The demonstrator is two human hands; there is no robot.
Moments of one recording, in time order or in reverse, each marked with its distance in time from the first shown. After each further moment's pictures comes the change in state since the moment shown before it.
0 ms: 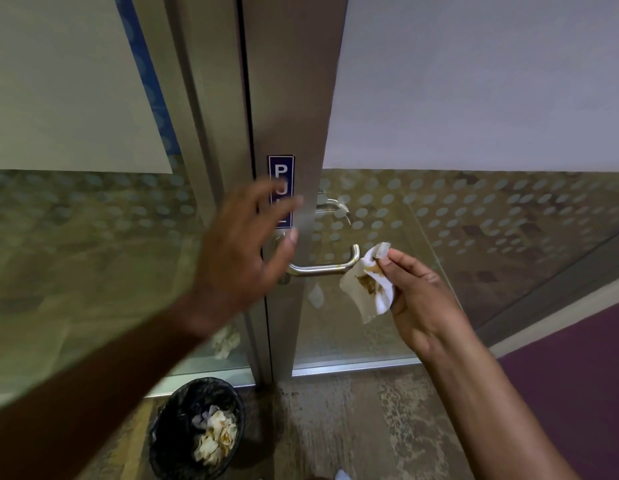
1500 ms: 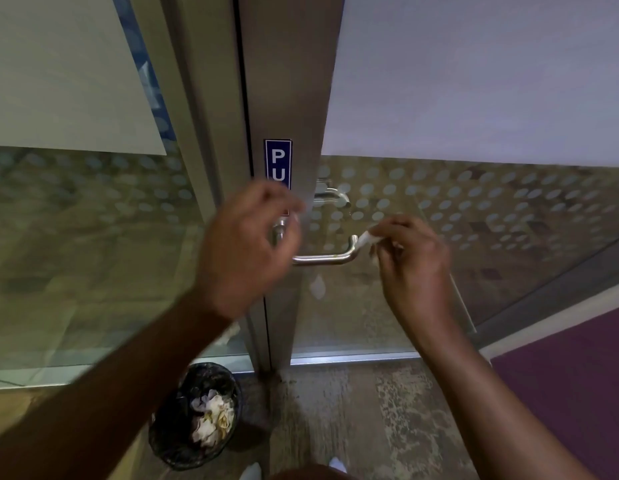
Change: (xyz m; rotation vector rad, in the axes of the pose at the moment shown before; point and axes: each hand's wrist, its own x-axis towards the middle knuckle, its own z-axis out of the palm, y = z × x) left_hand 0.011 0.048 -0.009 0.017 -0.032 -0.226; right_hand 0.018 -0.003 -0.004 -1.180 0.026 -1.063
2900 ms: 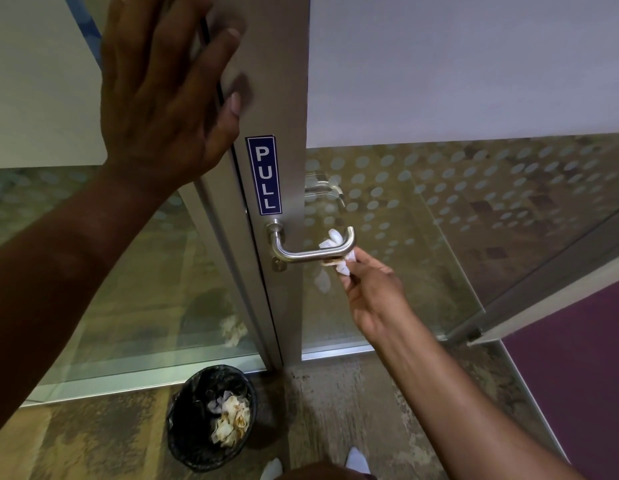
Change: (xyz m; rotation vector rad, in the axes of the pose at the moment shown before) left_hand 0.123 -0.095 -0.042 0.705 0.337 0.545; right_hand -0.024 -0.006 0.064 1.329 0.016 1.211
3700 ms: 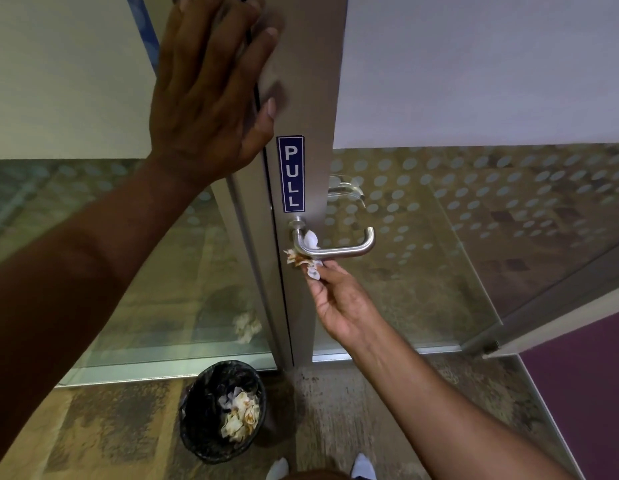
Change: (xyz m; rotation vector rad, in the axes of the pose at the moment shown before) left_hand 0.004 0.003 -0.002 0.006 0.028 0.037; right_hand -0.005 0.047 0.032 0.235 -0.196 0.272
